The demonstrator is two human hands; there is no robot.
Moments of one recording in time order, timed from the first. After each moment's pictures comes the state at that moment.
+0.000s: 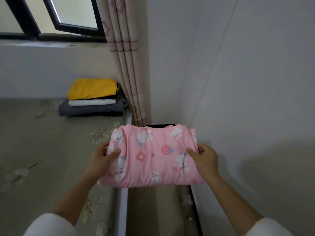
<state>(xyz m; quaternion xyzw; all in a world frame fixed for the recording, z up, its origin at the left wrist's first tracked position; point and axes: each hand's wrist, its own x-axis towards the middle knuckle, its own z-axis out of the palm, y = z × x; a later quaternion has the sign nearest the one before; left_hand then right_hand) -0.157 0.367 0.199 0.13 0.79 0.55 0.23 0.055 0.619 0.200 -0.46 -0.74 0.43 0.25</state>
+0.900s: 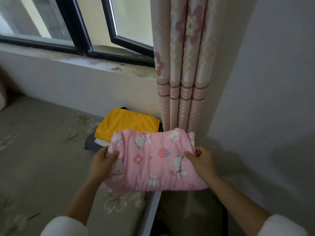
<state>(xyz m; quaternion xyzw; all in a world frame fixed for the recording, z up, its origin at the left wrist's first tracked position) -0.577 0.519 0.192 -0.05 0.86 0.51 0.06 -0.488 0.821 0.202 -0.27 -0.82 0.50 0.05</state>
